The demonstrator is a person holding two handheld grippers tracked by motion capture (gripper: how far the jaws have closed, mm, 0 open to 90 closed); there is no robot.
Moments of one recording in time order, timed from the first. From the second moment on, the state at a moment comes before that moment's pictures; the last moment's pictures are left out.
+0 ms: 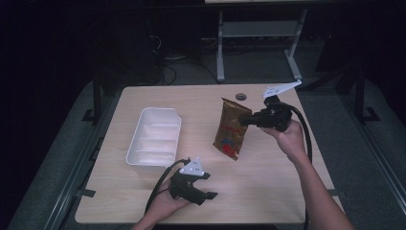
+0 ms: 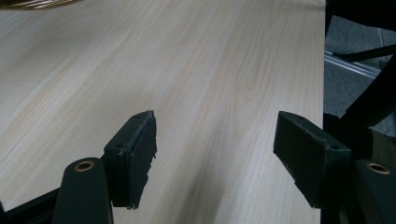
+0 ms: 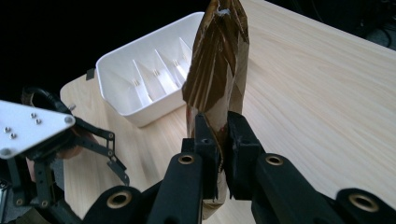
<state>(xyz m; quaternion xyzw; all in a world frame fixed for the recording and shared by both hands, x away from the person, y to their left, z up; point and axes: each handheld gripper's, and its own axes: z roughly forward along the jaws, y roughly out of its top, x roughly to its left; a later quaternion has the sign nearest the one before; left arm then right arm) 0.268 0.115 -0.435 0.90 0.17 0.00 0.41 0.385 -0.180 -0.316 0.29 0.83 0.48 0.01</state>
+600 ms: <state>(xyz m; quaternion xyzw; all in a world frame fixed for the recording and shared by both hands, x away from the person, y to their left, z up) 0.269 0.121 -0.434 0.89 0.18 0.00 0.41 0.411 -0.137 -0.310 0.26 0.83 0.49 -0.01</state>
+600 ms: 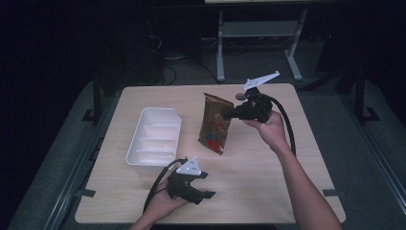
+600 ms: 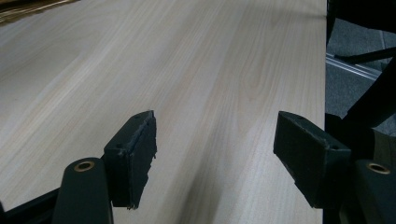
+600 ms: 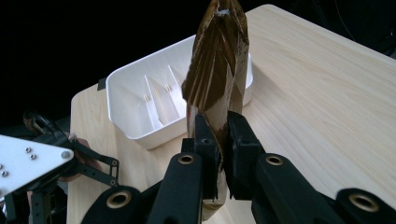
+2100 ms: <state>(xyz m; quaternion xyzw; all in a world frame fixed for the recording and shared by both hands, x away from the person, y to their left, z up) 0.266 0.125 -0.434 0.89 0.17 0.01 0.41 0.435 -0.062 -0.288 0.21 0.84 0.49 -0.03</state>
